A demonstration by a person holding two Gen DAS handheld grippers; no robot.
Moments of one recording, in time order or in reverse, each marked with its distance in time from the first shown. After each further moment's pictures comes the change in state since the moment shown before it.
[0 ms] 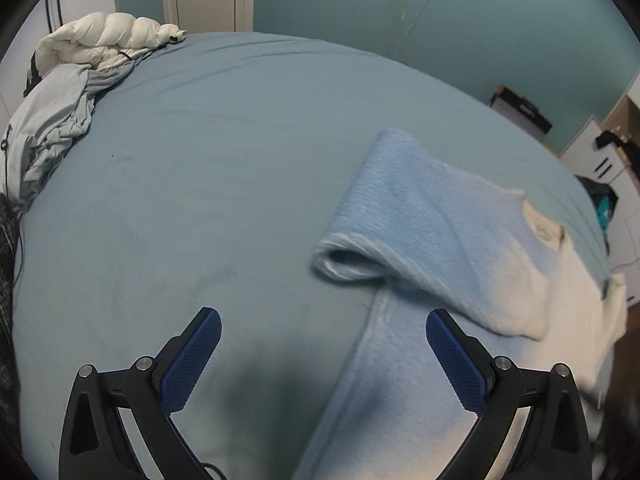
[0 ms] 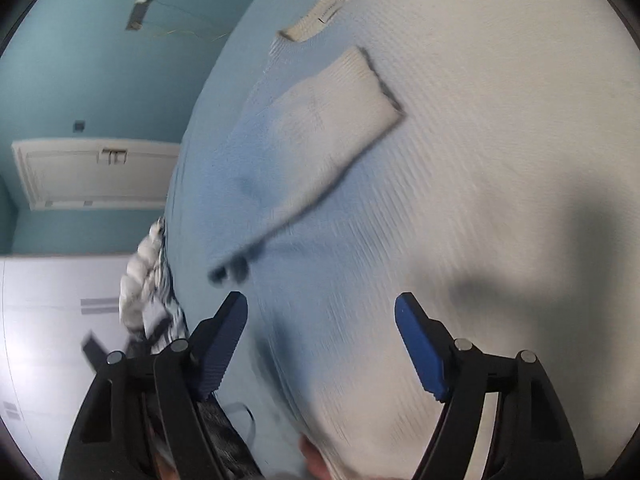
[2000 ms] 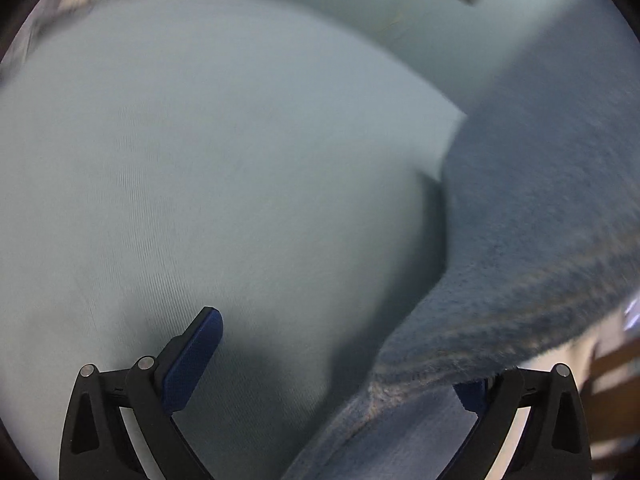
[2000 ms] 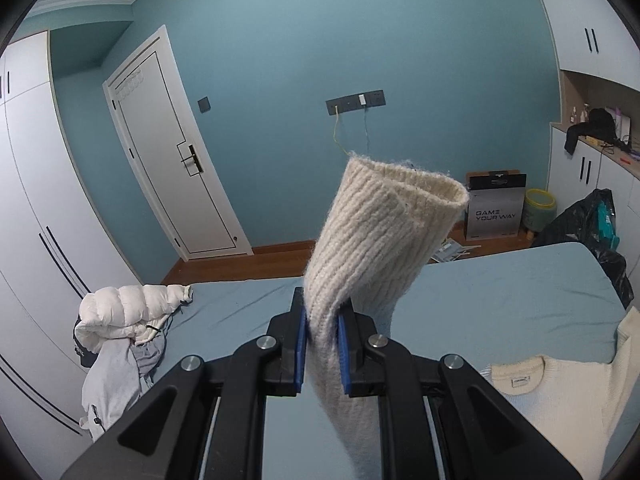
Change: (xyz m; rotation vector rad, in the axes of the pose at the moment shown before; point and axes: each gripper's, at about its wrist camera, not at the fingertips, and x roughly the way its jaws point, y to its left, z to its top) left arm 0.118 0.041 0.025 -0.199 0.042 -0.301; right arm -0.055 0.447 -0.014 -0.811 -0.606 -0.159
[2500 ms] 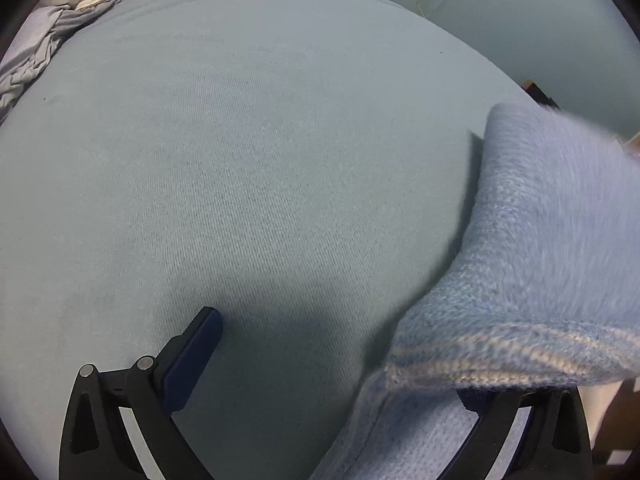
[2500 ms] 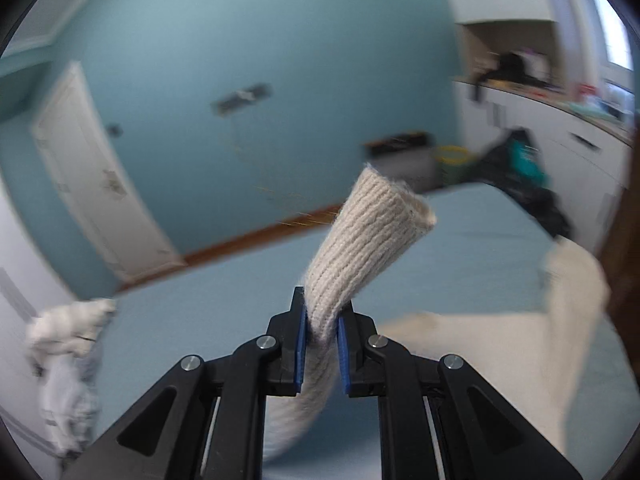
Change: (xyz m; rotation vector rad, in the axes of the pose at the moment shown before) left arm -0.019 0.011 0.005 0.059 0.050 0.253; right arm -0.043 -0.260 -0.100 0.181 0.033 -0.255
